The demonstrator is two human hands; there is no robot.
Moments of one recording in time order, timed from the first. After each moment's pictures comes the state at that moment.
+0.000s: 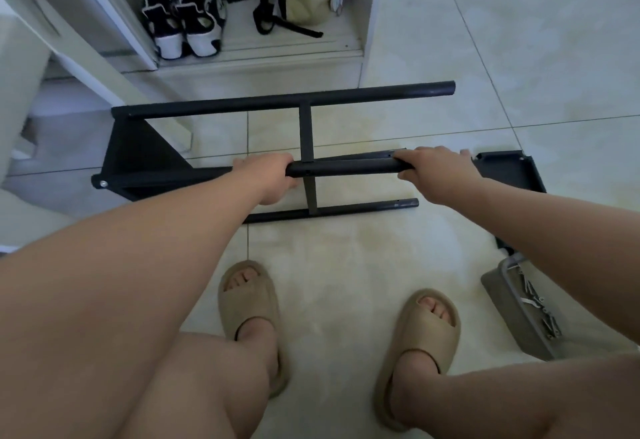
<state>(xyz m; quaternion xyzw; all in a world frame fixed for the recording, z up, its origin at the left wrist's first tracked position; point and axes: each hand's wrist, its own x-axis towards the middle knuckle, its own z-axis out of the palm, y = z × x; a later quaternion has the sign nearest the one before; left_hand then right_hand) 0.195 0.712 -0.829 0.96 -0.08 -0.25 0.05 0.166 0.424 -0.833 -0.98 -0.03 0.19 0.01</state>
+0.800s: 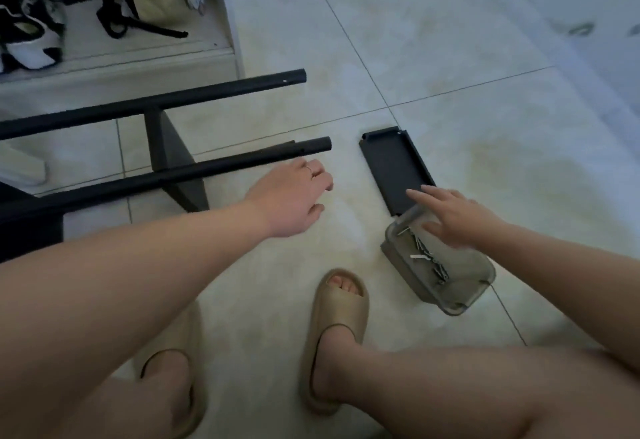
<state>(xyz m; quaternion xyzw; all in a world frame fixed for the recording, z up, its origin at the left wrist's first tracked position) 0.130 0.514 -0.837 0.88 -0.46 -0.12 0.07 0.001 0.214 -0.852 -0.95 0.08 0.30 0.02</state>
